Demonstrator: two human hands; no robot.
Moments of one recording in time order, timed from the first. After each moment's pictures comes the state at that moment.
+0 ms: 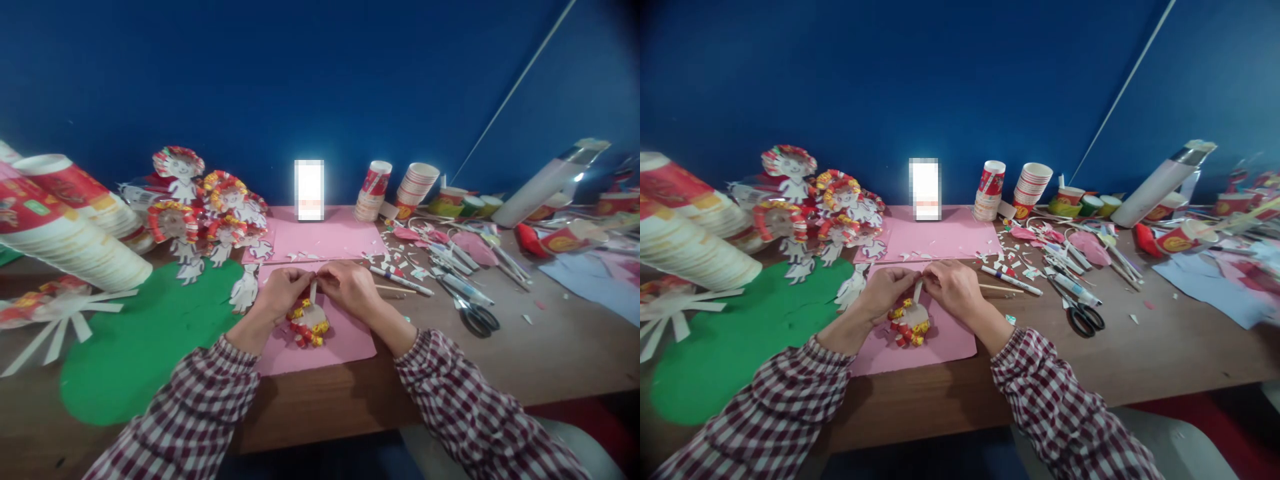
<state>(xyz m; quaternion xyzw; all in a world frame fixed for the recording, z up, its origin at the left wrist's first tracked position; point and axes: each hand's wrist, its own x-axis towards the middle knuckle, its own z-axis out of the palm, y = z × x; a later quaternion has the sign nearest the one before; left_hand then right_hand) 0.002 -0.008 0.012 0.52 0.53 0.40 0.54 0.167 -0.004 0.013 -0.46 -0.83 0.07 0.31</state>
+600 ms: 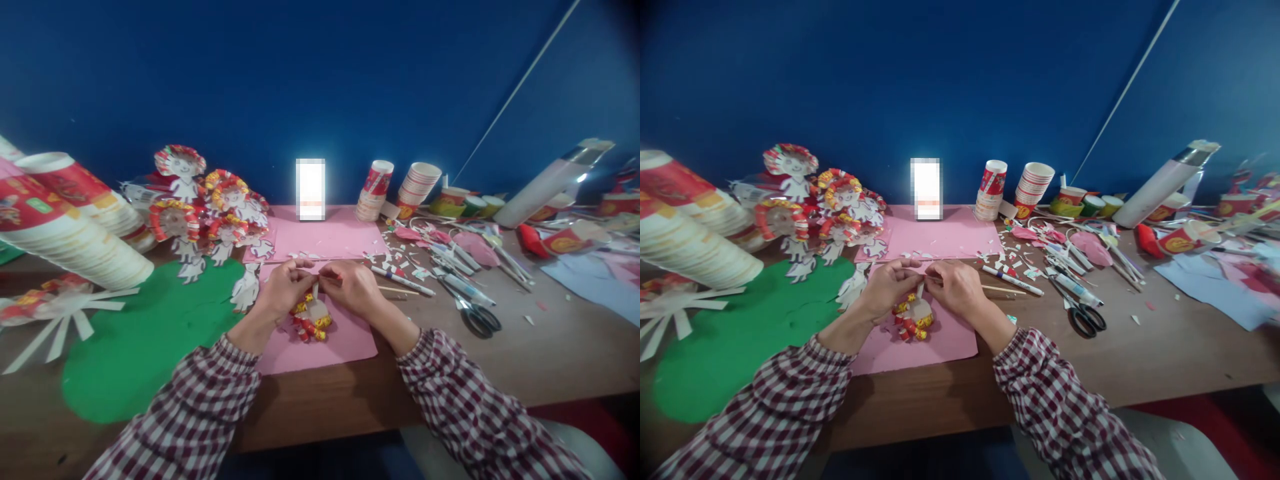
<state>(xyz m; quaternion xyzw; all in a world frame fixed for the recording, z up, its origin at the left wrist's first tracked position) 0.003 -0.007 0.012 0.49 0.49 0.44 0.57 0.168 -0.004 0.014 -0.48 -0.82 0.10 0.30</state>
